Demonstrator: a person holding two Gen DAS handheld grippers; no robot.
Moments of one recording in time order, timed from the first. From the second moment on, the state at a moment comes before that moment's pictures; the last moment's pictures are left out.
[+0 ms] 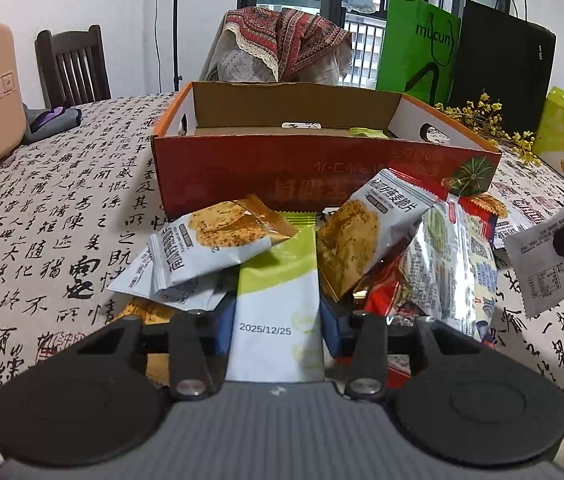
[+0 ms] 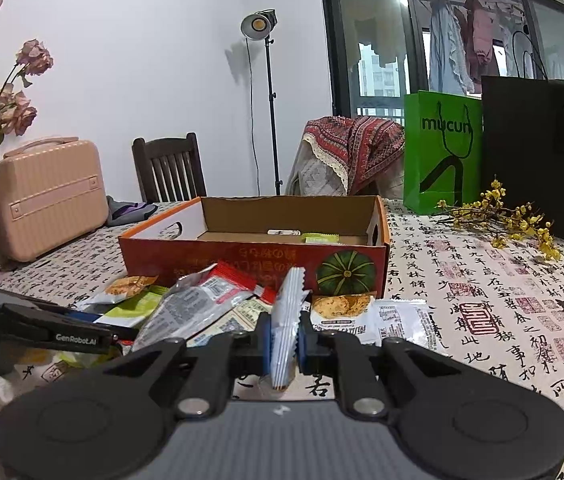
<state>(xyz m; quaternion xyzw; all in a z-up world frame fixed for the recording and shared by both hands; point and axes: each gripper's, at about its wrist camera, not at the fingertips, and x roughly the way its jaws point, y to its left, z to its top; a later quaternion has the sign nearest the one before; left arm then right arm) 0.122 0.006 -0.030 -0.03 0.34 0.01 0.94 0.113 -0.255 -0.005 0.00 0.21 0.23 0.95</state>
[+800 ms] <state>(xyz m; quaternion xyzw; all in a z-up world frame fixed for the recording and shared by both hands) 0.084 -0.001 0.019 -0.04 0.22 -0.01 0.97 0.112 -0.255 -0.003 0.02 0.20 0.23 0.95</state>
